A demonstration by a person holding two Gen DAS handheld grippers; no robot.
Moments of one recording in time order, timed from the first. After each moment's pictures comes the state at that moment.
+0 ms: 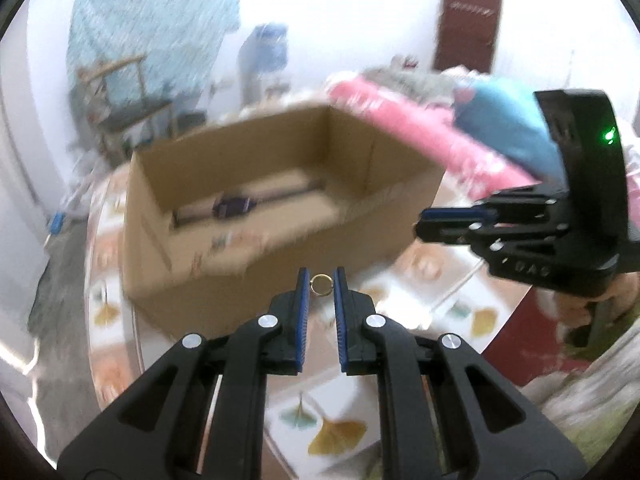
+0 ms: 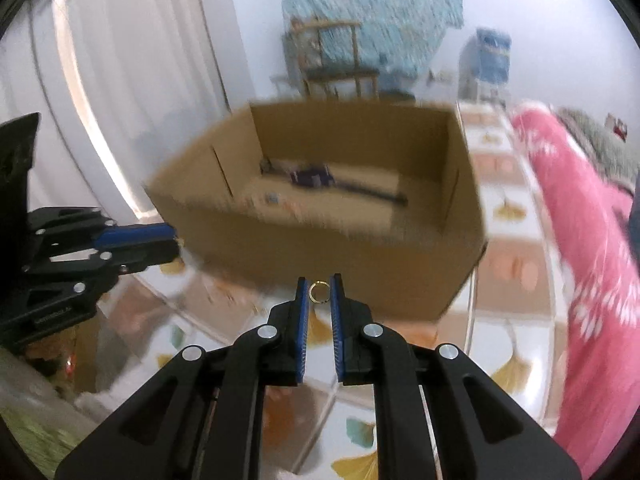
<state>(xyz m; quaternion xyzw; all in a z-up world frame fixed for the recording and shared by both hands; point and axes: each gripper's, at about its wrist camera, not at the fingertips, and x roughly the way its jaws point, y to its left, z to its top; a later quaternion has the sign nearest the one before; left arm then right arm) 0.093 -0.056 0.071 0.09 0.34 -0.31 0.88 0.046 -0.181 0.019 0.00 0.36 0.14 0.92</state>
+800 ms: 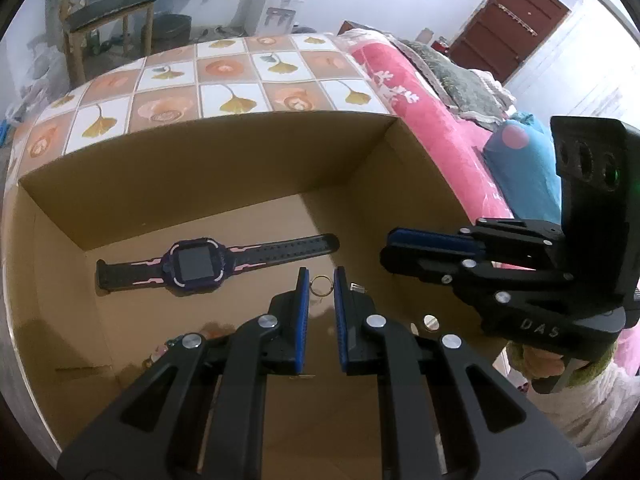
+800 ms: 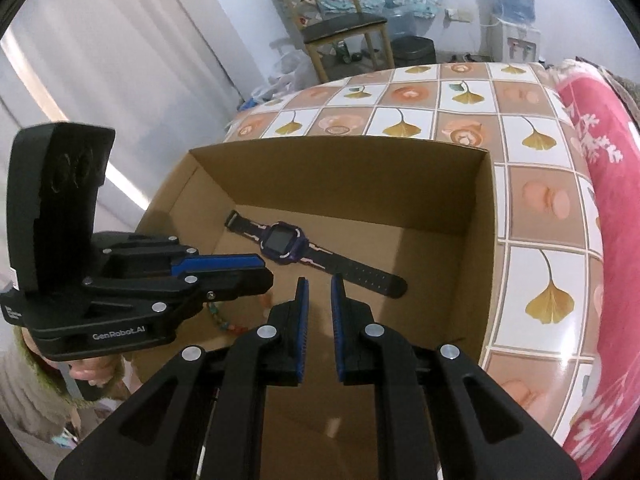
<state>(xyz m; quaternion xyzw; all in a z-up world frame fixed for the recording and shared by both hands) 0.299 -0.104 0.033 -0.03 0.52 -0.32 0.79 0.231 -0.212 0.018 0.08 0.48 0.18 0.85</state>
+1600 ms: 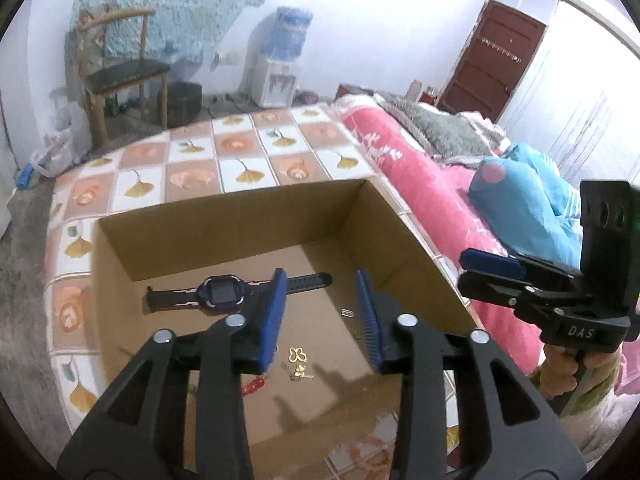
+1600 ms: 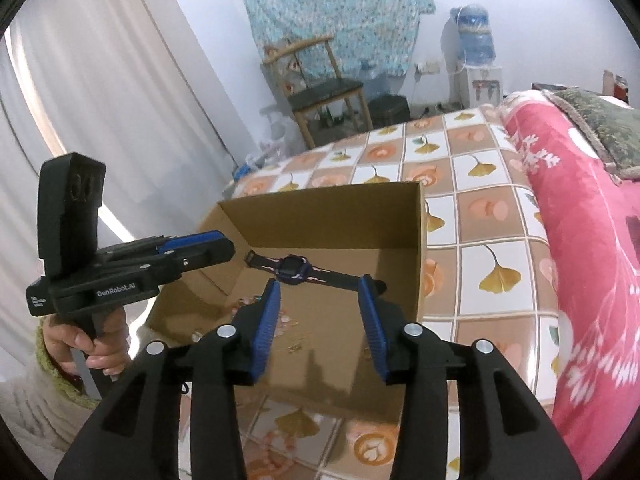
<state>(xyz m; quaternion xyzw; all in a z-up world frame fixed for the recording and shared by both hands) 0.237 -0.075 0.106 -0.03 0.40 -0.31 0.86 0.136 -0.242 0.071 0.12 0.36 0.14 0.91</state>
